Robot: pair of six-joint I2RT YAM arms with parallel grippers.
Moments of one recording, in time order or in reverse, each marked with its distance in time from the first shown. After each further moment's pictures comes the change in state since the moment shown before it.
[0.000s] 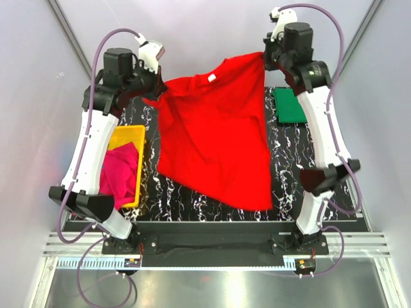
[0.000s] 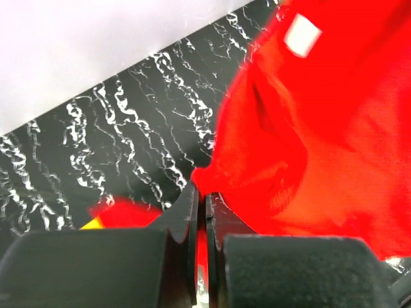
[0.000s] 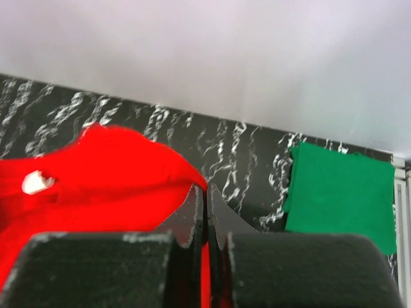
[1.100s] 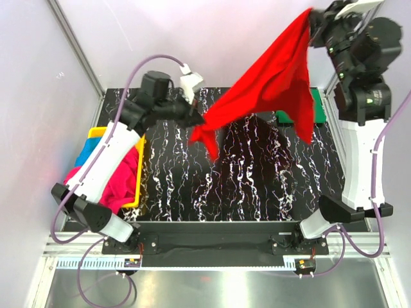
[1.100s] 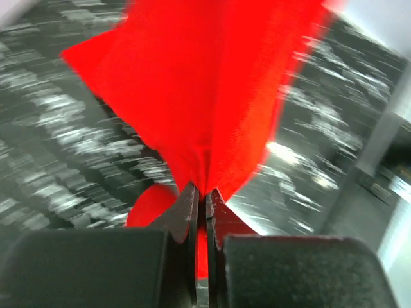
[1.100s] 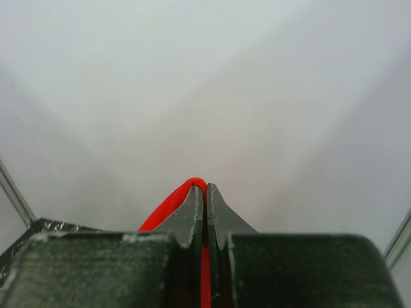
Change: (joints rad) left arm -0.204 -0.063 -0.290 0.132 0.192 -0.047; right arm -0.144 -0.283 -0.093 0.349 -0.115 0.004
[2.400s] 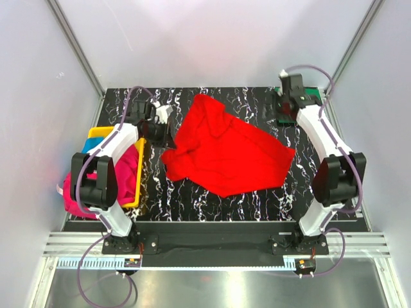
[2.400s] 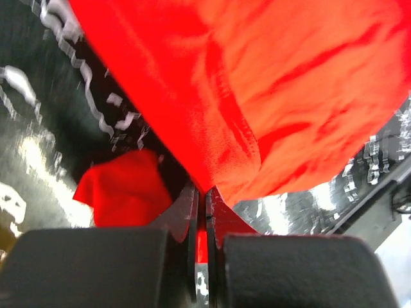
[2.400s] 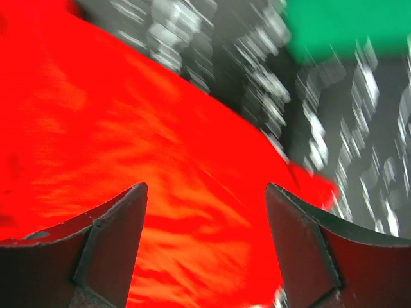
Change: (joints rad) left arm 0.301 0.182 -0.472 0.177 0.066 -0.131; right arm 0.015 0.205 -0.655 -0.200 0.071 0.213
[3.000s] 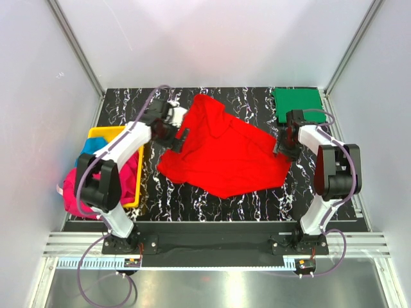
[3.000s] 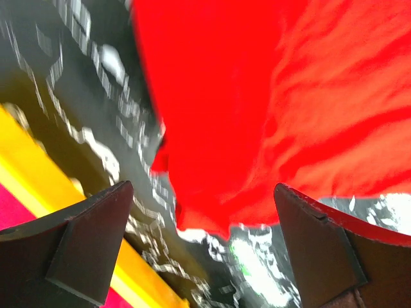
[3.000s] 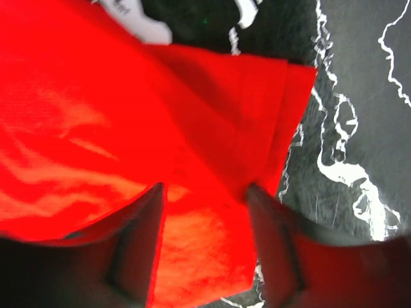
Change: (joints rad) left arm -0.140 -0.006 0.070 -0.137 -0.418 0.197; right arm -0.154 0.022 -0.479 0.056 0.039 0.161
